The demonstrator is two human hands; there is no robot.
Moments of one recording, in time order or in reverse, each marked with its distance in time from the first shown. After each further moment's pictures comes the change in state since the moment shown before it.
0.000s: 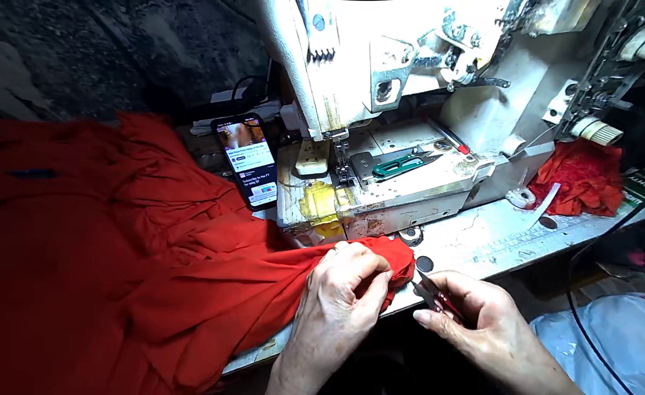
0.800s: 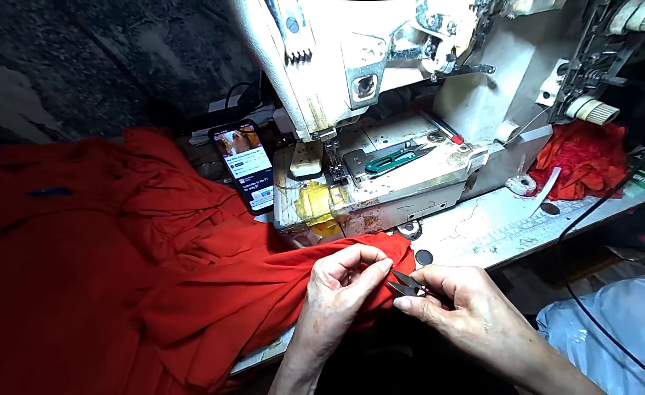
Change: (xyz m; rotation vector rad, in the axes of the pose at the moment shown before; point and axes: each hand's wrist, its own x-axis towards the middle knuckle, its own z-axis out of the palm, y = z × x) left_hand 0.000 0.005 0.003 -0.642 -0.043 -0.362; right_hand 0.013 -0.010 0.005 -0.197 -0.073 0.072
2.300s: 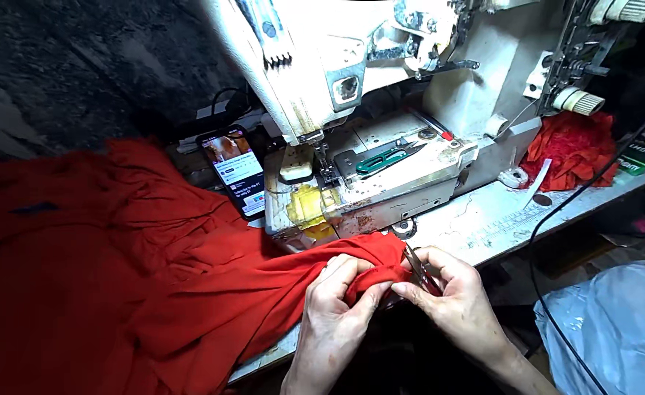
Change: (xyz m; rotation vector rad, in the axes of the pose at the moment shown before) left_hand -0.014 -0.016 -0.001 0.430 0.060 0.190; right_hand 0.005 0.024 0.030 0.222 0.326 -0.062
